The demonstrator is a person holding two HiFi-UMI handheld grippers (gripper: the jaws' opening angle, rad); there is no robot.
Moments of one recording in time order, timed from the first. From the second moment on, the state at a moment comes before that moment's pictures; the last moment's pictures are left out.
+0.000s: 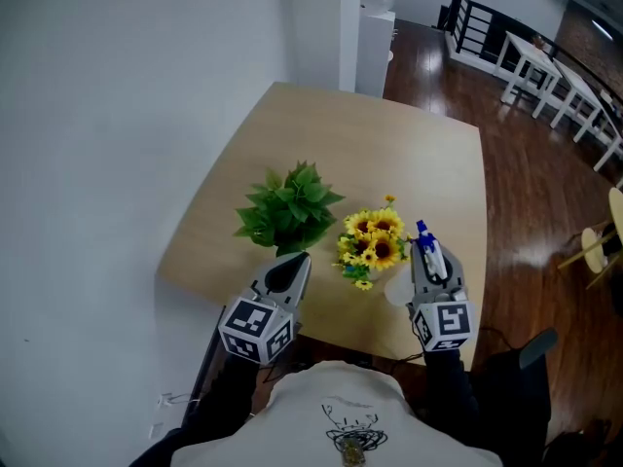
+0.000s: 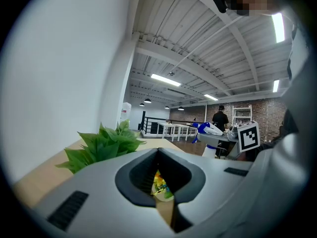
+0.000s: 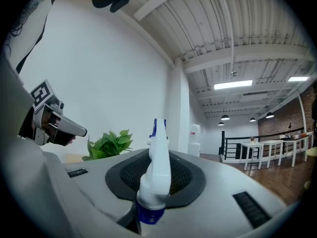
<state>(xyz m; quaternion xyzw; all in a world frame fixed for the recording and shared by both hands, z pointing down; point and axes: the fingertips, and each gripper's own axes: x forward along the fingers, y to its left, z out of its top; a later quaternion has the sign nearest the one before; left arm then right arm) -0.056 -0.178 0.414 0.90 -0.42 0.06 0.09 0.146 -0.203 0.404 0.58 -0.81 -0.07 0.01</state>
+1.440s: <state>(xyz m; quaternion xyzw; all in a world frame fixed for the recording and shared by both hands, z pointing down) -0.057 -0.170 0.411 0.90 -0.42 0.07 0.09 0.145 -0.210 0.427 0.57 -0.82 -0.06 0.00</state>
